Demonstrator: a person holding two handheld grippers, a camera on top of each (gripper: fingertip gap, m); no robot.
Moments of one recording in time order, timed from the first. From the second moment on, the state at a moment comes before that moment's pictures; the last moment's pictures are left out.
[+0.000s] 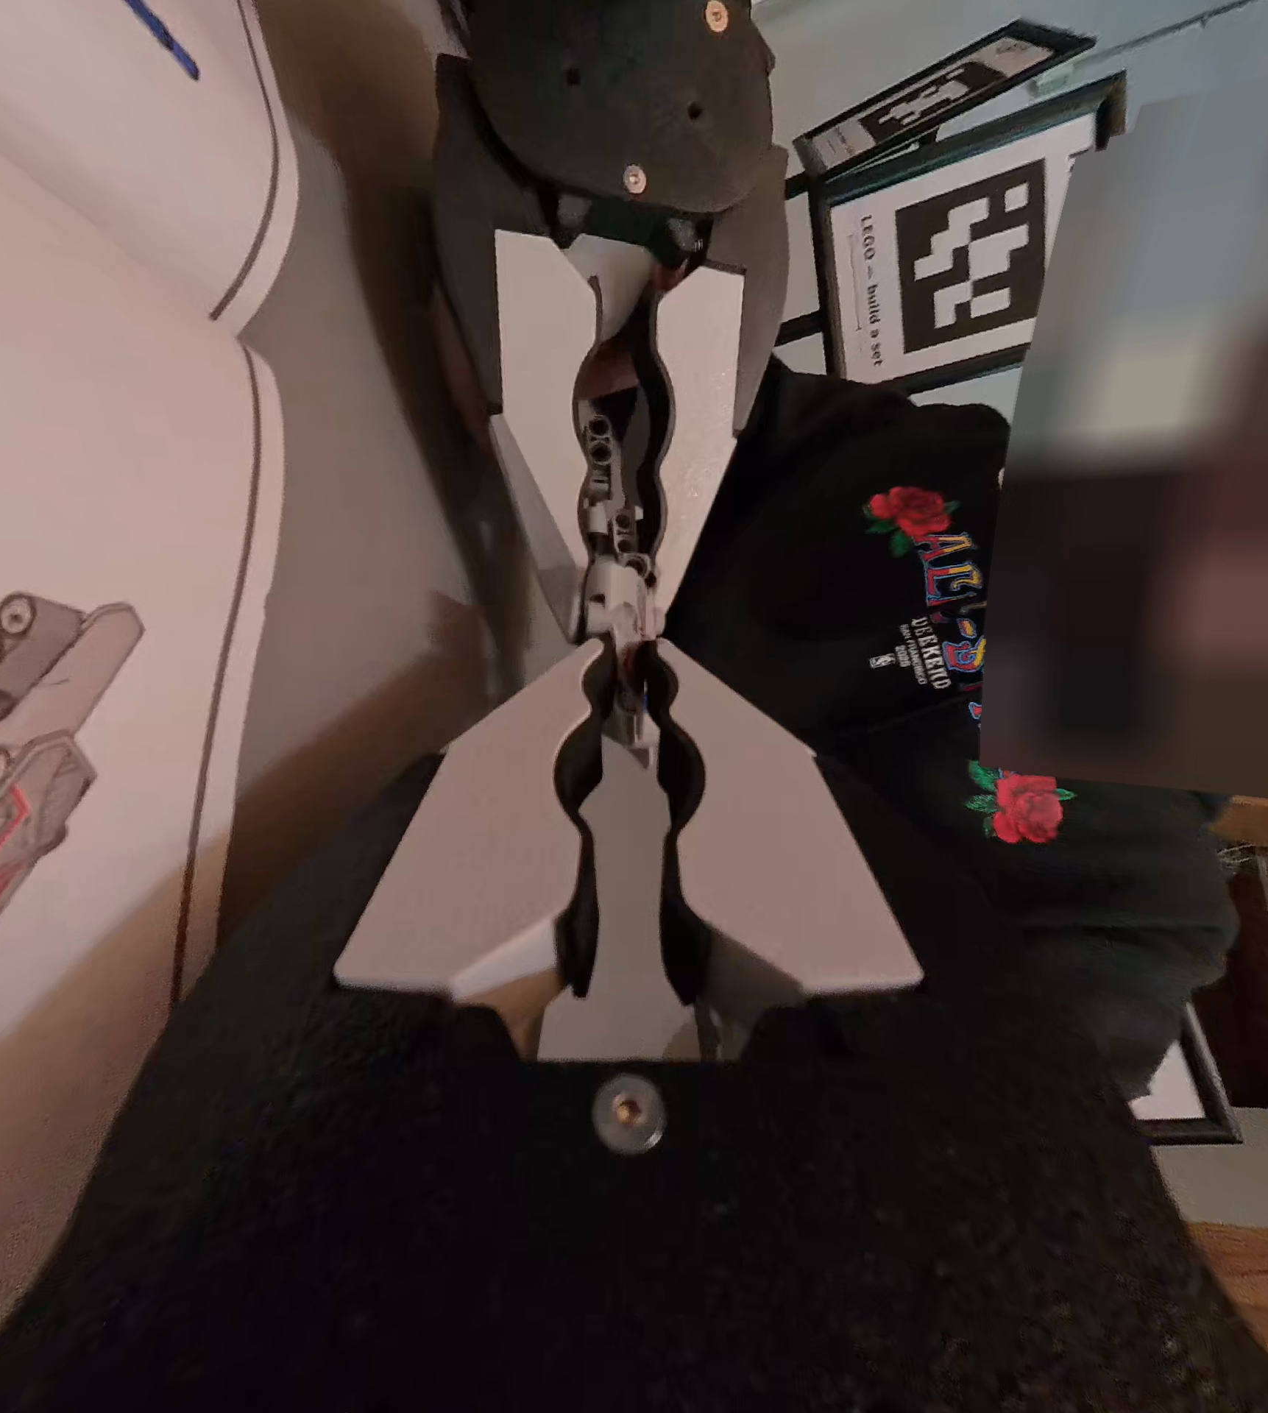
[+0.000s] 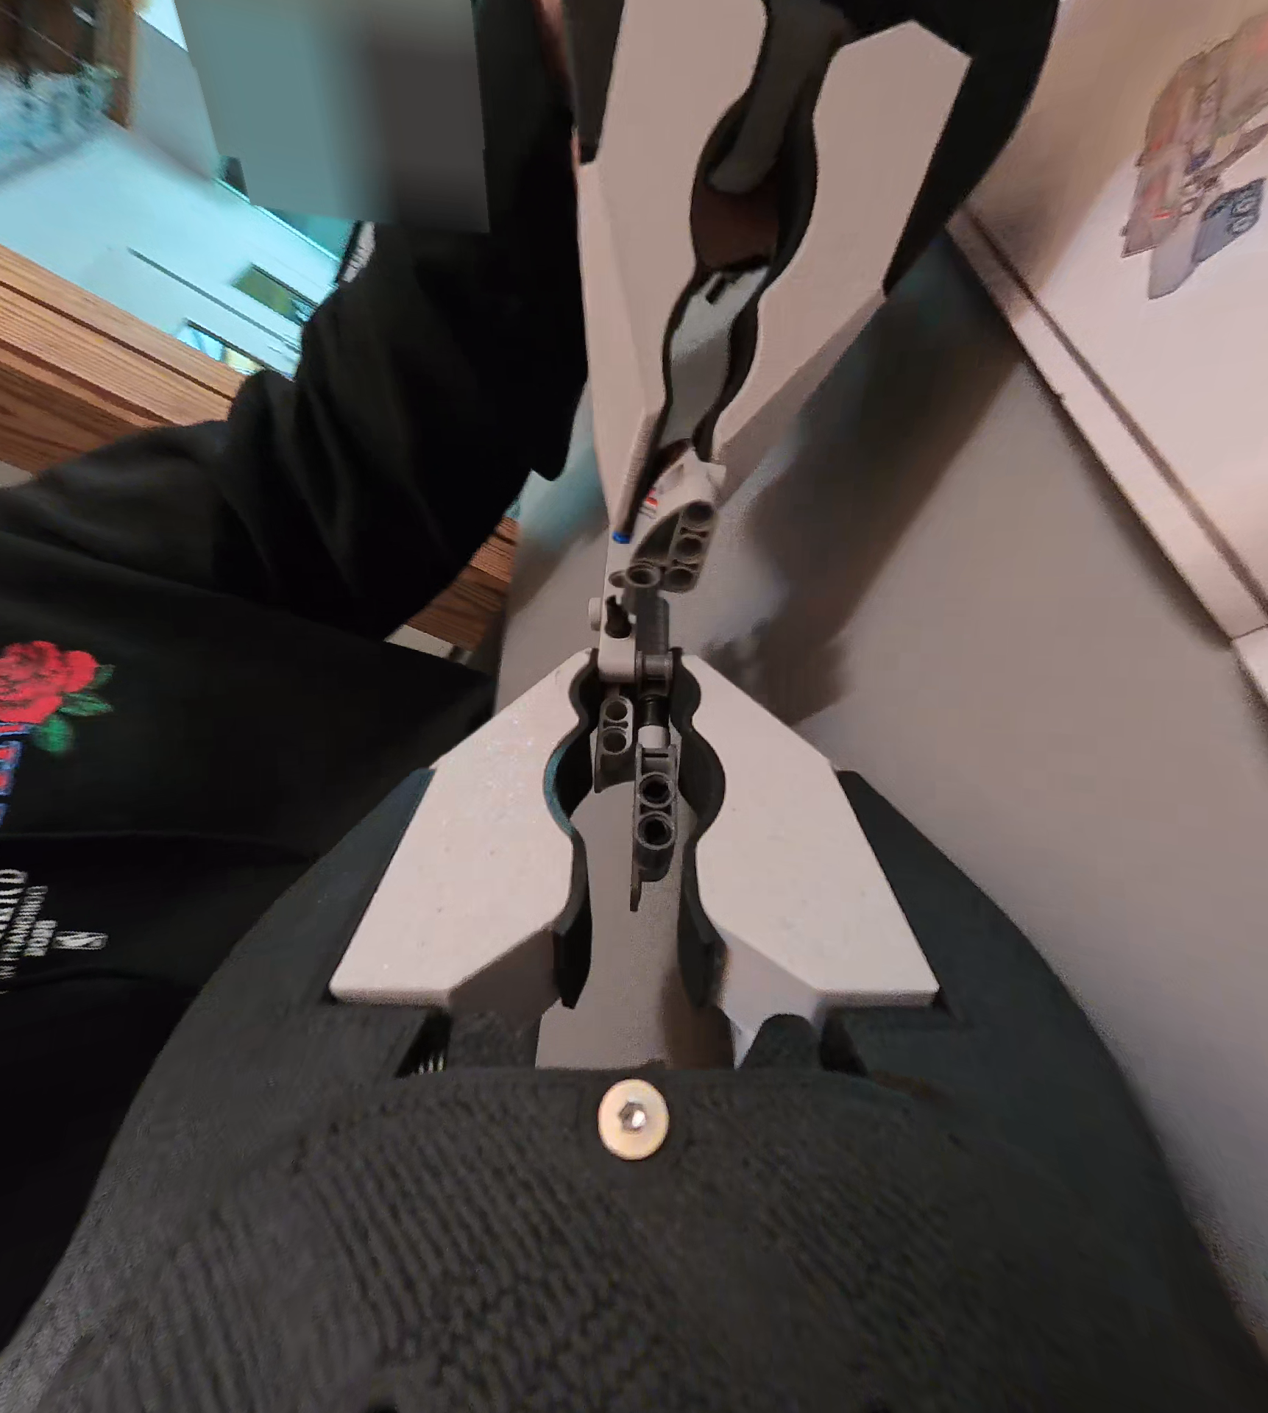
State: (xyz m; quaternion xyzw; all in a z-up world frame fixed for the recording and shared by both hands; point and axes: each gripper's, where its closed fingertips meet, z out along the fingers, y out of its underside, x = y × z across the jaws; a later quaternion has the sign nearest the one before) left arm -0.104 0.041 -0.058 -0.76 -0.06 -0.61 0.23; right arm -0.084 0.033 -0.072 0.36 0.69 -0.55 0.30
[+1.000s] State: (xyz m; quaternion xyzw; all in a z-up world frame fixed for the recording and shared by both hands) left arm -0.116 0.048 -0.056 -0.77 -0.11 -0.58 0.26; right arm -0.097 0.038 -0.075 0.41 0.66 -0.56 0.28
